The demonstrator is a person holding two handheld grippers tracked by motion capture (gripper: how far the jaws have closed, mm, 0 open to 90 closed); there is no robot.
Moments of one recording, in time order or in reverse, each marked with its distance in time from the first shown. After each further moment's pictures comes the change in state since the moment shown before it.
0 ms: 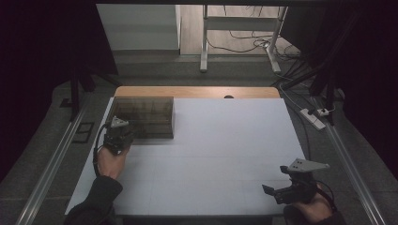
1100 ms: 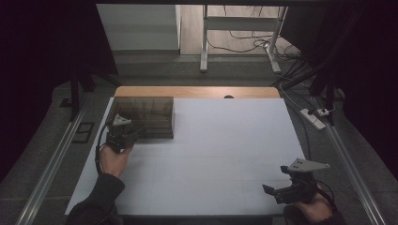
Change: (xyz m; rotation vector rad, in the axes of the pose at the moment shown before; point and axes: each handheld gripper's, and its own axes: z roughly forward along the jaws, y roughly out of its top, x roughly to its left) left arm -0.007 0.007 -0.002 -0.011 -0.044 0.005; right arm 0.000 0.000 0.000 -0.003 -0.008 0.003
